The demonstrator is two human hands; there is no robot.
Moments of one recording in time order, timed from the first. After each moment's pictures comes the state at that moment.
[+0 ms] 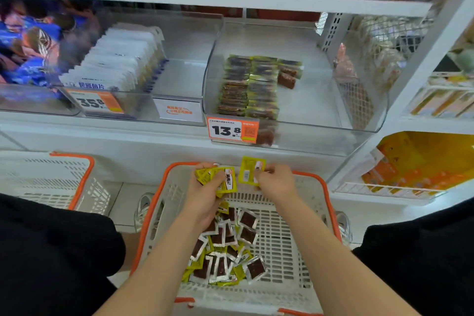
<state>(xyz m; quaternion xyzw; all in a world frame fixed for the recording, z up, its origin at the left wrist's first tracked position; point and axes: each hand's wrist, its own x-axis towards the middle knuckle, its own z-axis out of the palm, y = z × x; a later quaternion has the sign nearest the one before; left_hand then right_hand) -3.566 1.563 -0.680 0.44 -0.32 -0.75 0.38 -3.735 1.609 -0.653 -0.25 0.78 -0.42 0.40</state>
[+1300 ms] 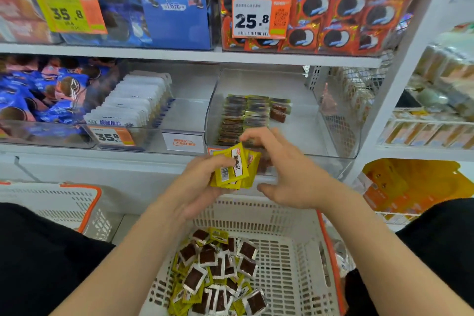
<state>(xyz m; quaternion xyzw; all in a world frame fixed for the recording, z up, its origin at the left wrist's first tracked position) -3.563 1.560 -0.505 0.36 -0.45 -0.77 0.27 -3.757 1.649 -0.470 -0.74 0.58 -0.28 0.20</state>
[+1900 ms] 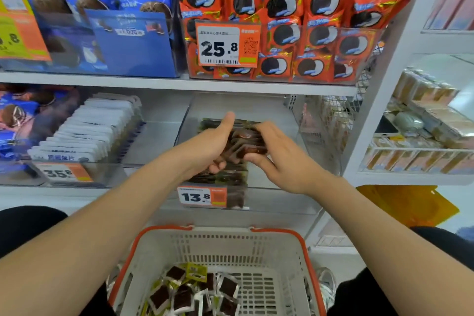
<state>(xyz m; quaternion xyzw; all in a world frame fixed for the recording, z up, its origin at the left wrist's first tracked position) -3.666 1.476 -0.439 0.42 -0.71 -0.55 0.11 -3.844 1.578 -0.468 -0.74 0.60 -0.29 0.06</state>
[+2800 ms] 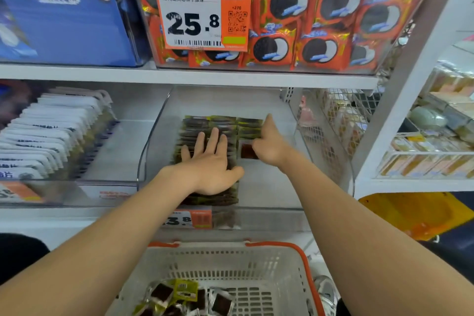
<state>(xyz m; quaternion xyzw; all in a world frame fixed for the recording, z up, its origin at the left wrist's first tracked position) -3.715 1.423 -0.514 0.39 -0.89 -0.18 -0.15 -3.893 1.463 -0.530 -0.40 0.79 -0.33 0.34</state>
